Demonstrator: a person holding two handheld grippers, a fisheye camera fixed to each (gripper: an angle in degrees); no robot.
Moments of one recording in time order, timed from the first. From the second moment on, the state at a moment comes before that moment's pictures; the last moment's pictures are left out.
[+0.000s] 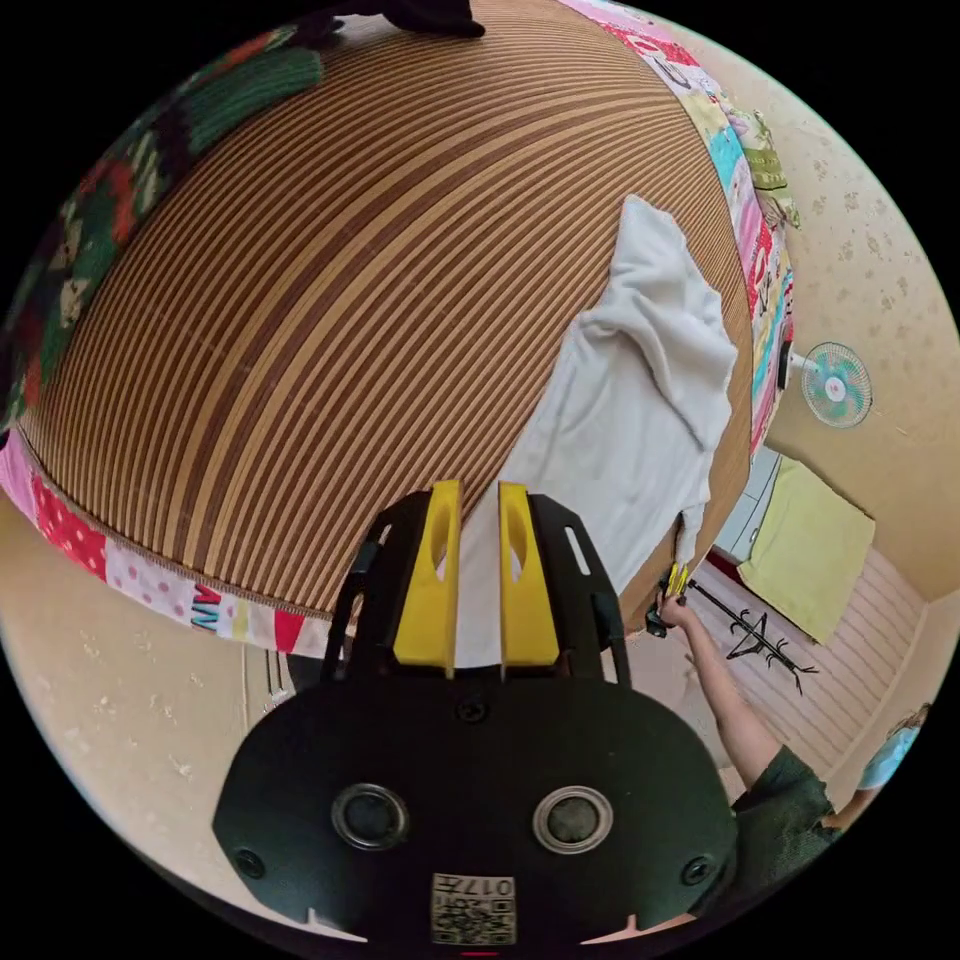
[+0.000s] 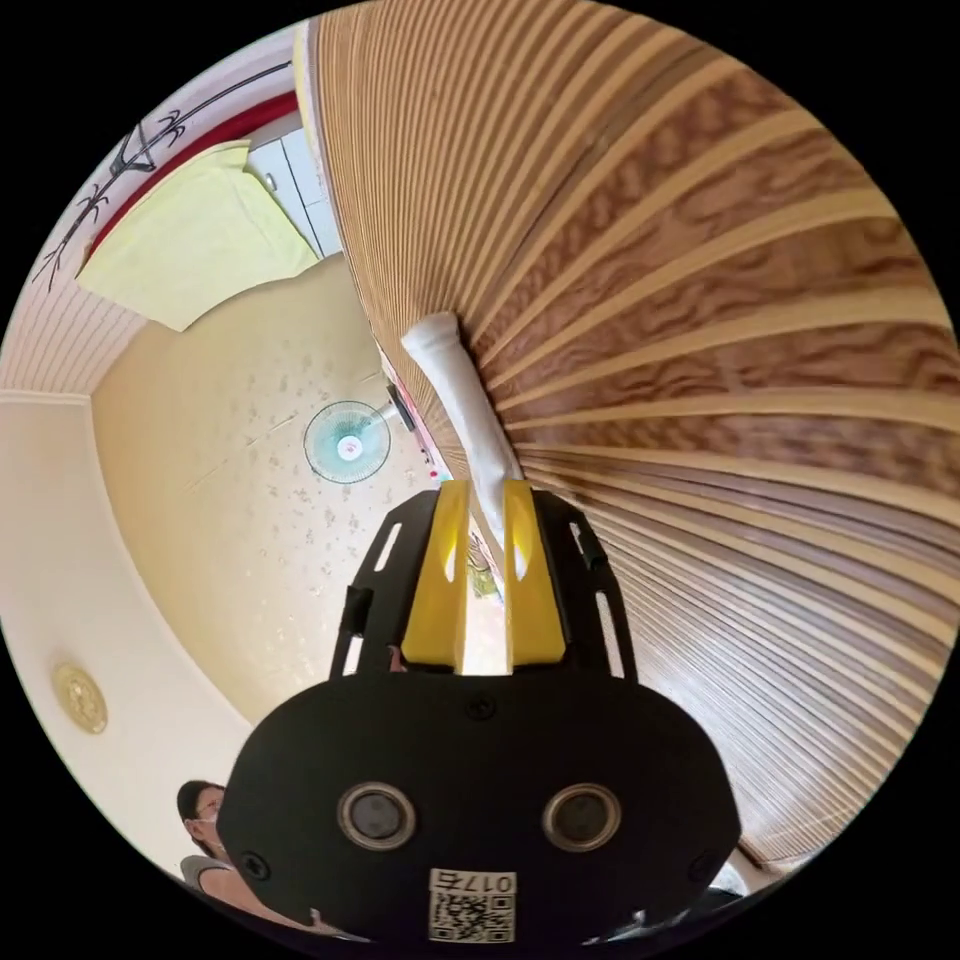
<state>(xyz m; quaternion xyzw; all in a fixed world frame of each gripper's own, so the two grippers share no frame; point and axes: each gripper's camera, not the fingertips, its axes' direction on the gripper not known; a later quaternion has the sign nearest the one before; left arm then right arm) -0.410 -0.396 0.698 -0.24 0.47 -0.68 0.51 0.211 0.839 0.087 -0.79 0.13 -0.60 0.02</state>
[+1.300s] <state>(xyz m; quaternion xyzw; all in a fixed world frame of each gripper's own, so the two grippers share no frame) -0.238 -0.403 0.705 -0.38 0.52 -0.42 0.63 0.180 0.439 0.166 -0.09 0.41 -0.64 -0.64</state>
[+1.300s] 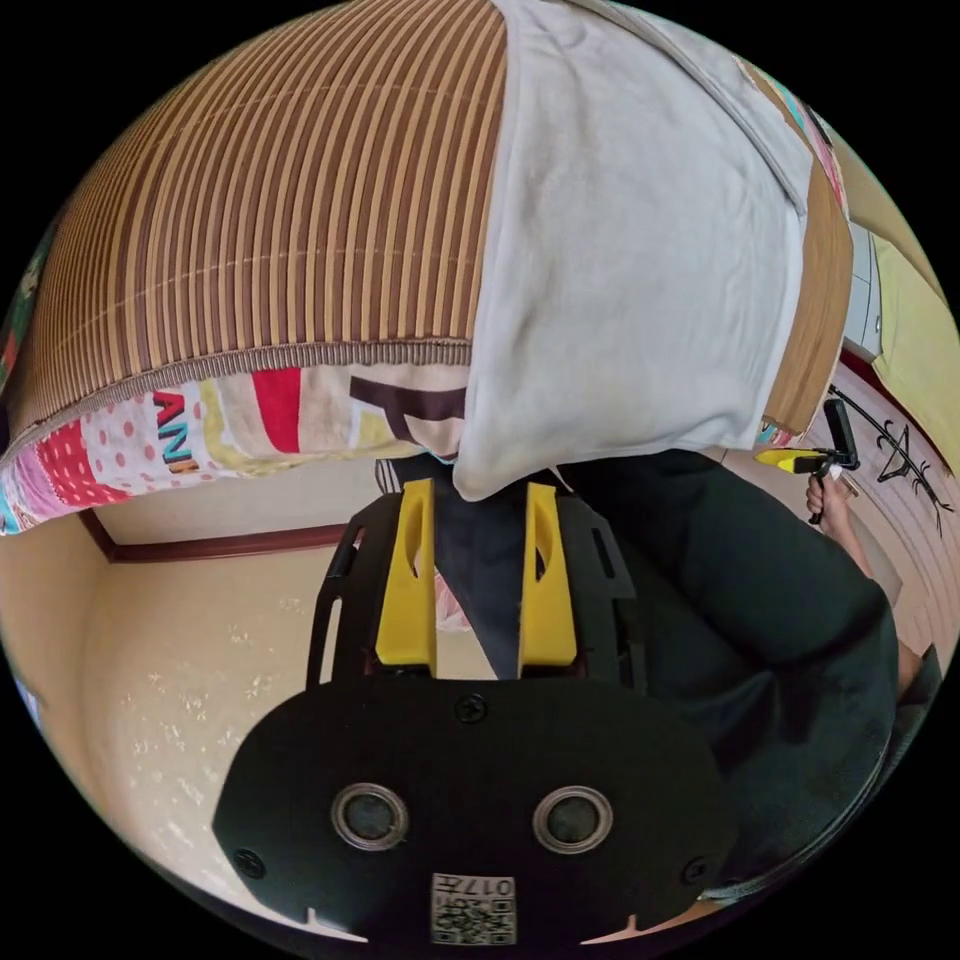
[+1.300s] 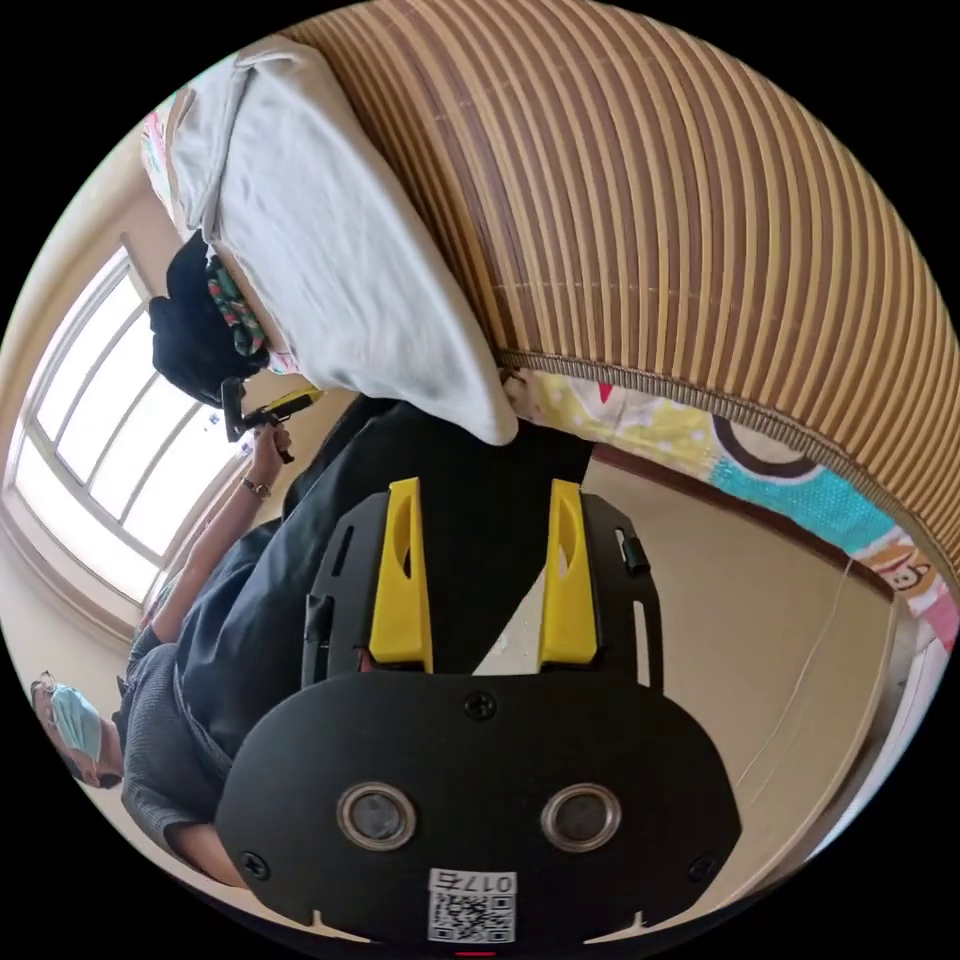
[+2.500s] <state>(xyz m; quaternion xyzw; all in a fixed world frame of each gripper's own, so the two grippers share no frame) -0.348 -0.300 0.760 0.20 0.61 -0.73 0.24 0.310 0.478 0.058 -0.72 0.37 -0.42 -0.40</state>
